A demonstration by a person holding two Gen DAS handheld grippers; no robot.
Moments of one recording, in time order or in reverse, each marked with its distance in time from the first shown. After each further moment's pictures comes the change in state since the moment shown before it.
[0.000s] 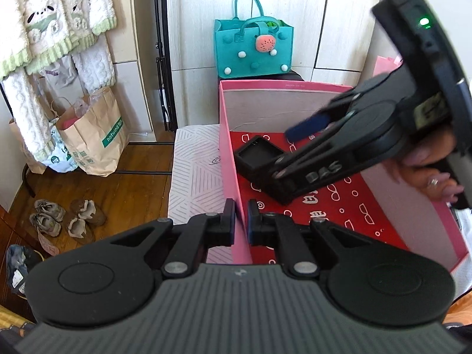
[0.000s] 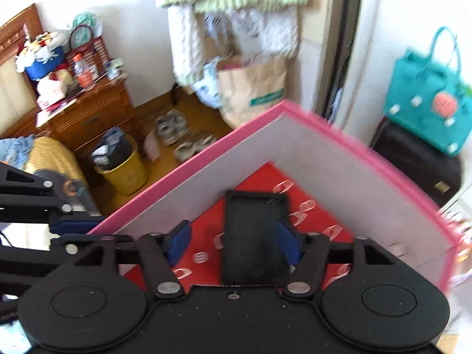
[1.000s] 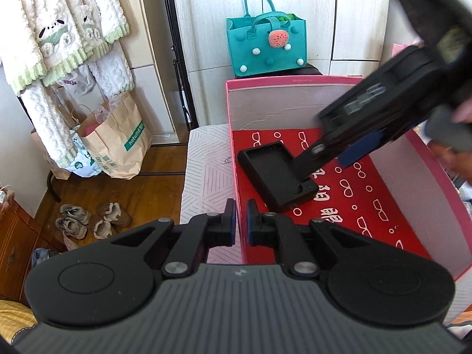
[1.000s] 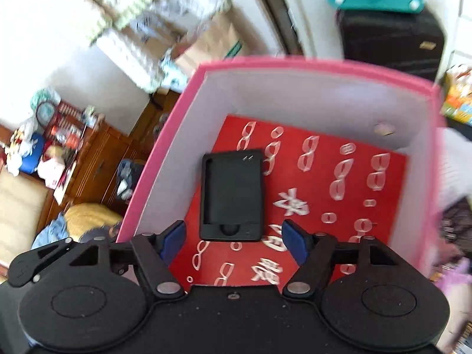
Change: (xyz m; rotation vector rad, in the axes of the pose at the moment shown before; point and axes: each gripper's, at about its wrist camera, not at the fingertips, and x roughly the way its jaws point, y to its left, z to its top) left arm -0.002 -0.025 0.002 0.049 0.013 0.129; right arm -0.029 -0.049 -0.031 0.549 0.148 0.156
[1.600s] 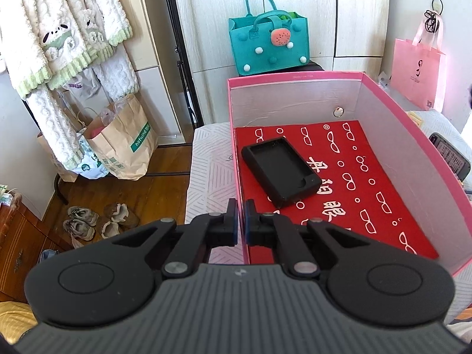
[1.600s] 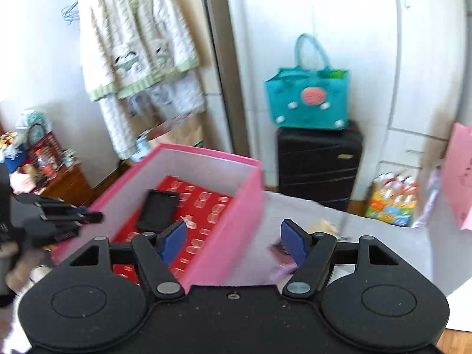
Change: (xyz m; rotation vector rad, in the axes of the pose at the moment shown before) left arm -0.006 -0.004 -0.004 0.019 0.000 0.027; right arm -0.149 -0.055 -0.098 -0.234 -0.464 -0.228
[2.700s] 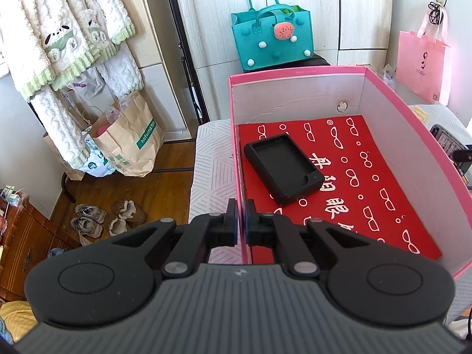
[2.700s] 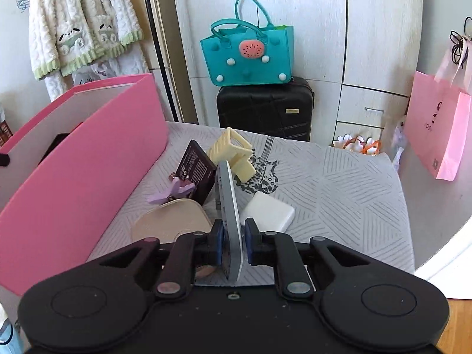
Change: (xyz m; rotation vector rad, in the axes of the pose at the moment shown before) left arm -0.001 -0.005 0.004 0.021 0.027 0.029; right arm 0.065 -0.090 -0.092 0.072 0.056 -0.130
